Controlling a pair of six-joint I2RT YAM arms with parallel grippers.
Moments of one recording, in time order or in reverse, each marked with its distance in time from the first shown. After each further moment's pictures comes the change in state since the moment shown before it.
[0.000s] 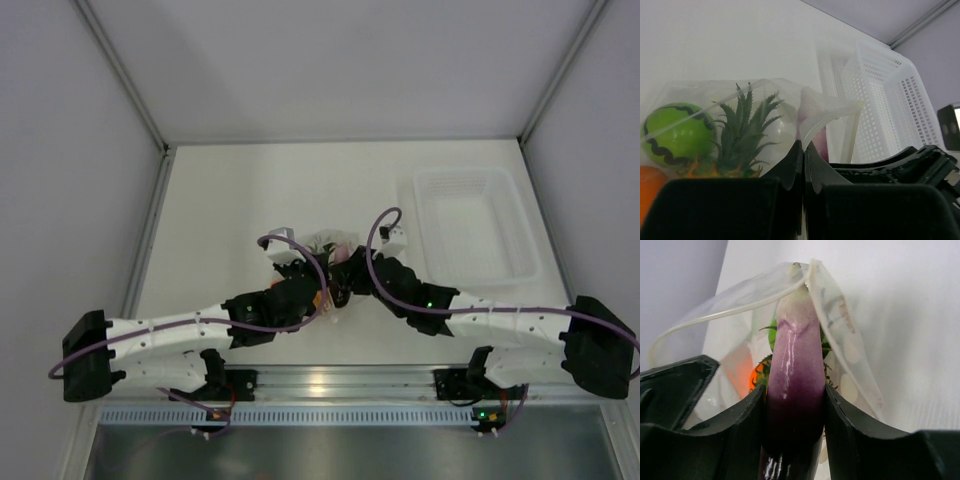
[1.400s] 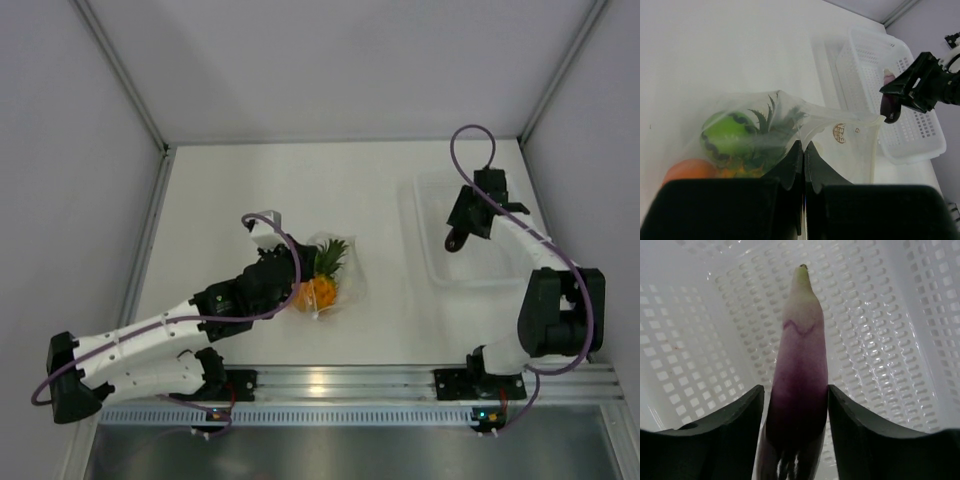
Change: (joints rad) left arm 0.125 -0.141 0.094 -0.236 0.229 0.082; right arm -1.061 0.261 0.395 -0.621 -0.315 -0.533
